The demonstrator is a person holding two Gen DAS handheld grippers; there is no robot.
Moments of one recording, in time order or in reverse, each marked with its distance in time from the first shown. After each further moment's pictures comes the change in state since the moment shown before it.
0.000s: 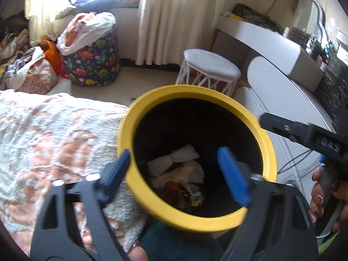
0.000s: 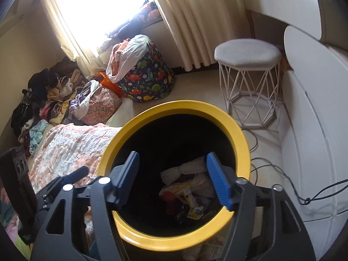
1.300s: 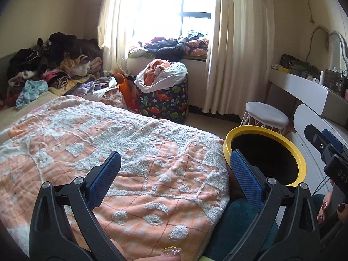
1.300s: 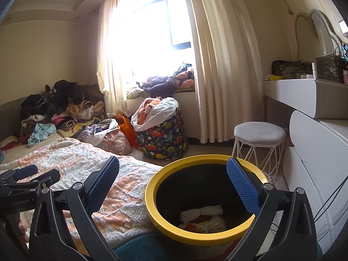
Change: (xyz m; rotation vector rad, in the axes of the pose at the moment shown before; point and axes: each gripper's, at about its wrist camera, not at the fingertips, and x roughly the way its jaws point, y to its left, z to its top) left arm -0.172 0.066 -0.075 -0.105 -0.357 0.380; right arm -0.073 0.103 -0.091 -0.285 -0.508 0.012
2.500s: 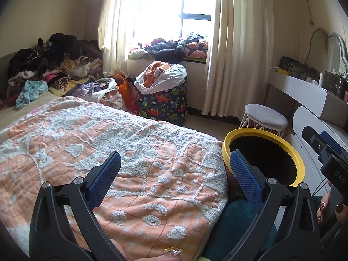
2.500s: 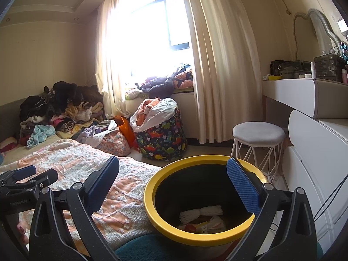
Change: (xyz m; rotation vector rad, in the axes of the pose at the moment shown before) left arm 0.000 0.000 -0.002 0.000 -0.003 -0.004; right arm -0.001 0.002 0.000 0.001 -0.002 -0.002
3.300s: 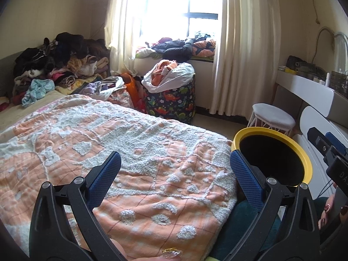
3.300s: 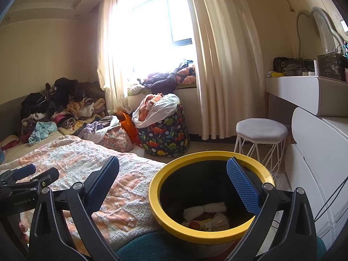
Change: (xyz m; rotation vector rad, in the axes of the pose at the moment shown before) left arm 0.007 0.004 0.003 -0.007 0.028 0.066; right arm 0.005 0.008 0.000 -0.005 0.031 0.019
